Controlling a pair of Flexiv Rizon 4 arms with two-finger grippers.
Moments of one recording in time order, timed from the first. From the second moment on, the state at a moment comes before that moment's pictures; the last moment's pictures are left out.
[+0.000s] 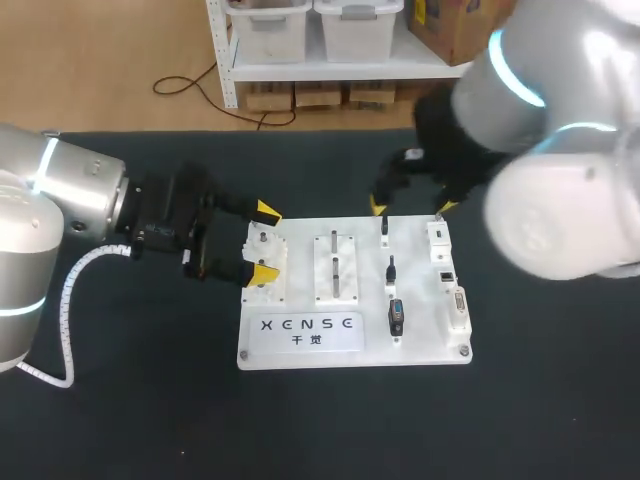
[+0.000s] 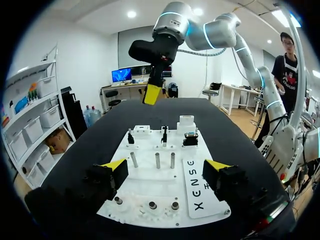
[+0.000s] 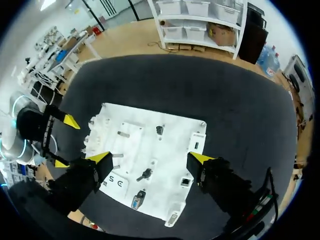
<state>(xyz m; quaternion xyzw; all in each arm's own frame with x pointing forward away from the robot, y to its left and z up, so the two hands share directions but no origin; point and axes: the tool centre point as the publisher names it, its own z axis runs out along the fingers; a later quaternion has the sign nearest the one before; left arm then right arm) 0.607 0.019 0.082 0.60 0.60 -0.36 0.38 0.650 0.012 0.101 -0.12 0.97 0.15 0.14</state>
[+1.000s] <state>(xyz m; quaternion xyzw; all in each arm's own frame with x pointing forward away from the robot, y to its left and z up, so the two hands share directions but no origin) 0.607 0.019 0.082 0.60 0.60 -0.36 0.38 0.605 0.024 0.039 -0.06 1.00 0.00 0.06</state>
